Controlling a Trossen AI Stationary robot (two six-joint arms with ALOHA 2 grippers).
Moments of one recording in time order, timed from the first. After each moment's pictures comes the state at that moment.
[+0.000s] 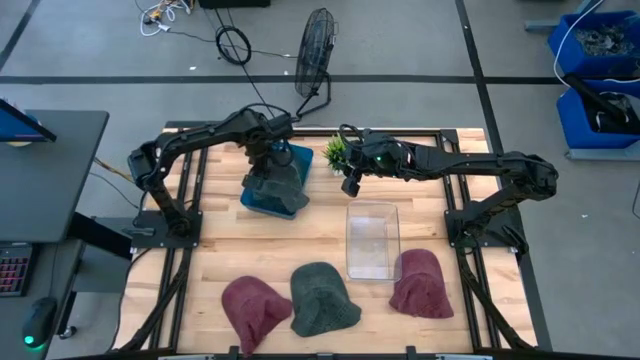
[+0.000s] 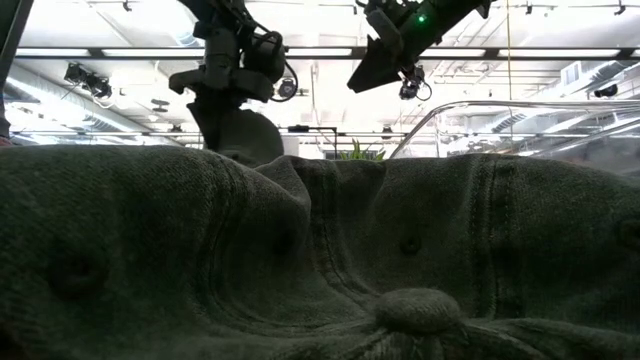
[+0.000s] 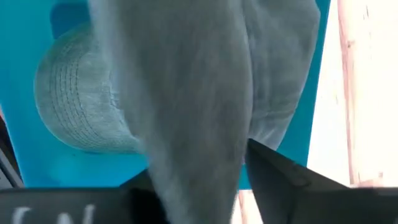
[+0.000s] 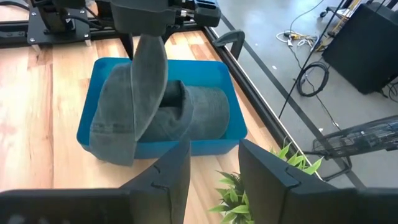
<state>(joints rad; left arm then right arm) 0.51 1.72 1.45 -1.24 0.06 0.79 -0.20 1.43 1.15 -0.27 0.22 -0.03</state>
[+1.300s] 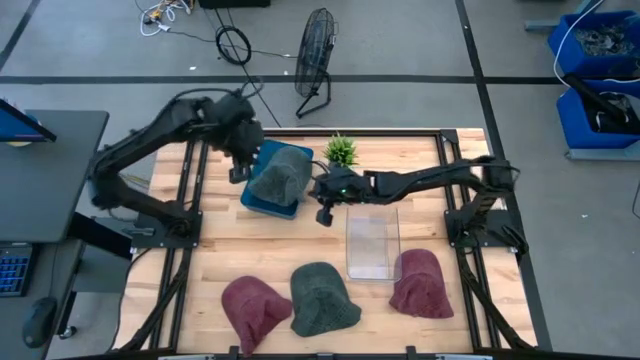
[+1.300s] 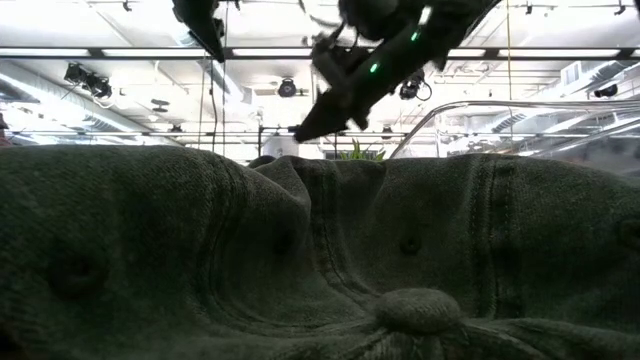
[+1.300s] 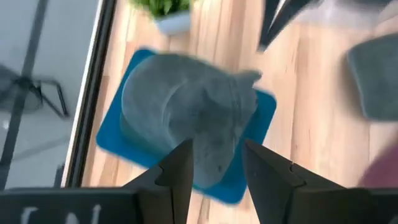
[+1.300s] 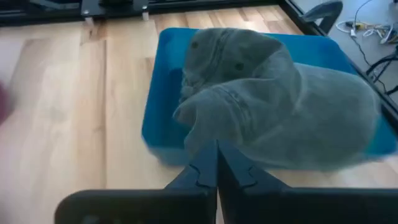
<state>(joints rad) 0.45 1.34 1.57 -1.25 0.08 0.32 -0.07 1.79 1.15 0.05 0.15 0.05</state>
